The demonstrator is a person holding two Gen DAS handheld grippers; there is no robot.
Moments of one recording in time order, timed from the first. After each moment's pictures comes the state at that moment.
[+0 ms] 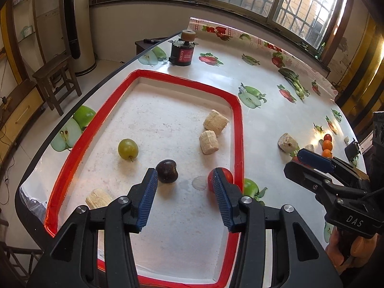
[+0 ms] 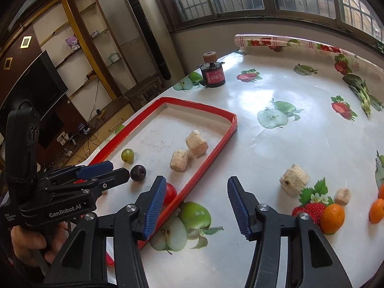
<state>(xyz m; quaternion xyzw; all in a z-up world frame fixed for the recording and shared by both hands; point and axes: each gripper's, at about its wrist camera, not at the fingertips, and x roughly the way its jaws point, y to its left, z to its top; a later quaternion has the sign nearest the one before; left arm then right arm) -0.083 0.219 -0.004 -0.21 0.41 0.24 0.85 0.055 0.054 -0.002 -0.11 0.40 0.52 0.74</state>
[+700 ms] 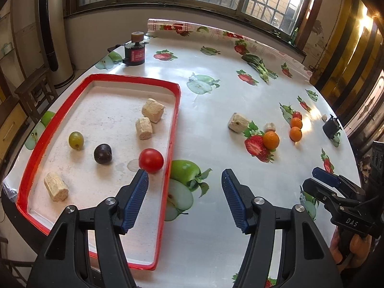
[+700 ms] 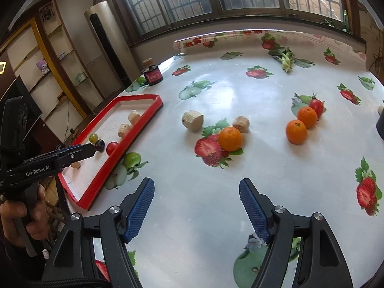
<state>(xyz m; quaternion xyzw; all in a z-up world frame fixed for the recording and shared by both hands) -0.060 0.140 0.006 -0.18 0.41 0.18 0.87 0.071 -0.103 -0.013 -0.06 0.42 0.42 0.80</state>
